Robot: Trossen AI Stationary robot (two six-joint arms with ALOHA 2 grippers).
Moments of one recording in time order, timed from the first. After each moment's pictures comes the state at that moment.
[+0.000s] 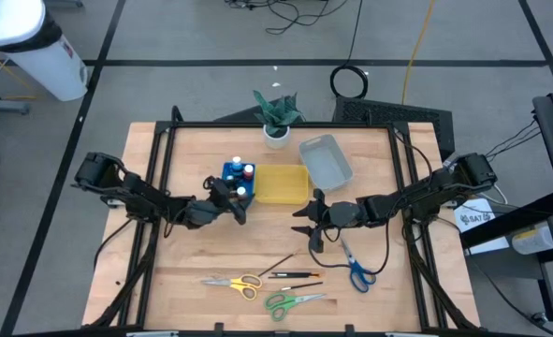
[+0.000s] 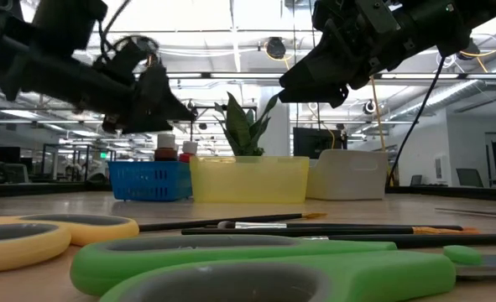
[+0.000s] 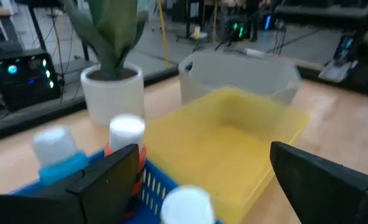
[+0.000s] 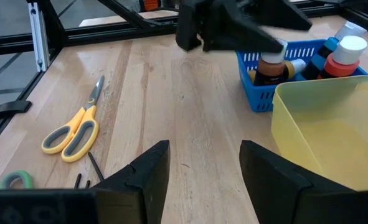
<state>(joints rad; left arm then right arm) -0.22 1.53 0.34 0.94 -0.86 -0.29 0.24 1.49 0.68 0.42 0.23 0.23</state>
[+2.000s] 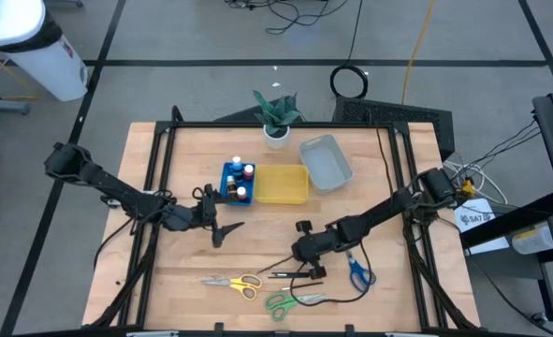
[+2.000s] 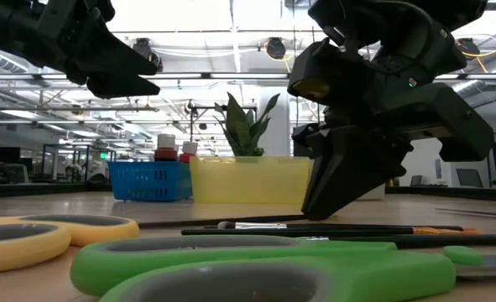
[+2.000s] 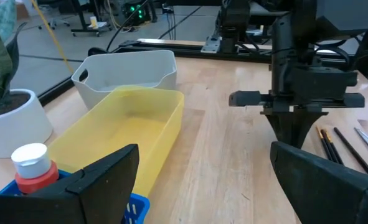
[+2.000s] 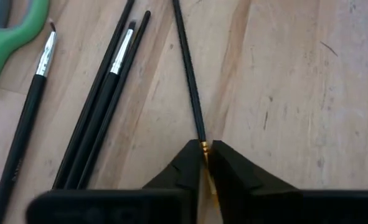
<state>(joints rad) -0.40 1.11 0.34 0.48 -0.60 -0.19 0.34 1.88 0.93 -0.03 0.07 0.04</state>
